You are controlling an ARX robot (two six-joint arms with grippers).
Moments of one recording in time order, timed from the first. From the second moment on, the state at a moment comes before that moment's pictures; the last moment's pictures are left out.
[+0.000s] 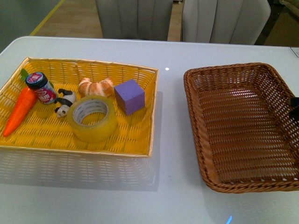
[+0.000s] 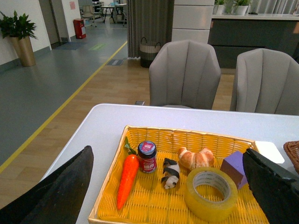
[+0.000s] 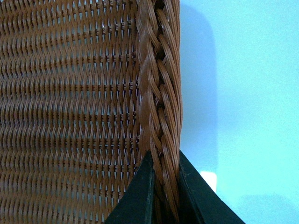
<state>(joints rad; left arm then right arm) 0.00 0.02 0.01 0.00 0.00 -0.01 -0.18 2.14 1.04 0.14 -0.18 -0.11</state>
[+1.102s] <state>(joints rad) 0.00 0.02 0.01 0.00 0.00 -0.01 -0.21 1.74 0.77 0.39 -0.15 -0.08</state>
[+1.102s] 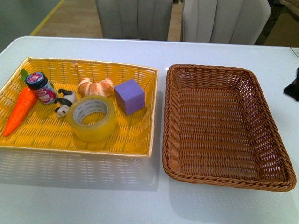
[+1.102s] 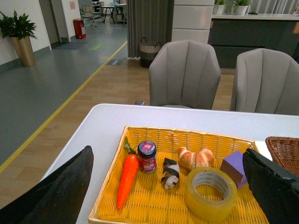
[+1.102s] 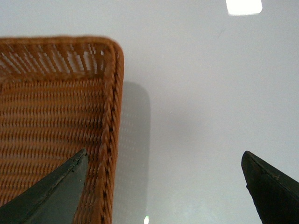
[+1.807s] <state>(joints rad) 0.00 0.02 0.01 0.00 0.00 -0.01 -0.13 1.34 0.20 1.12 -0.13 -0.01</state>
